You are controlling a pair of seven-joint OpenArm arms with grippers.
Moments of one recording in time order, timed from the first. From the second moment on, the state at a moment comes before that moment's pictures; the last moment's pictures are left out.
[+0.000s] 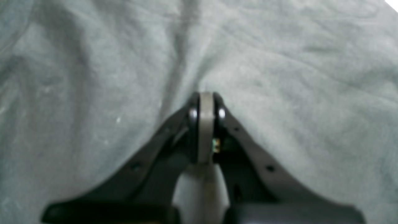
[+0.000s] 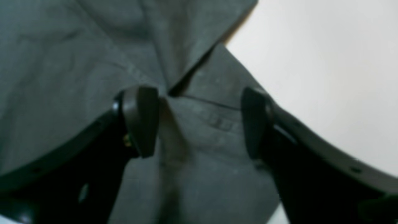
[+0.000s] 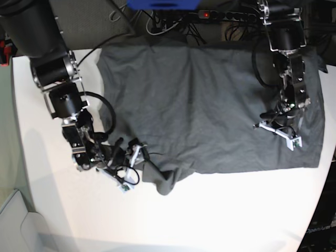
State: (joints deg) left arm -6.0 -13.2 -14.9 69.7 -14.8 -0.8 33.3; right arm 33.9 9.4 -21.4 43.6 20.5 28.5 -34.0
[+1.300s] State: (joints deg) left arm -6.0 -13.2 -15.1 70.0 -14.8 -0.8 33.4; right arm 26.6 3.1 -21.8 52.7 13.0 28.3 -33.8
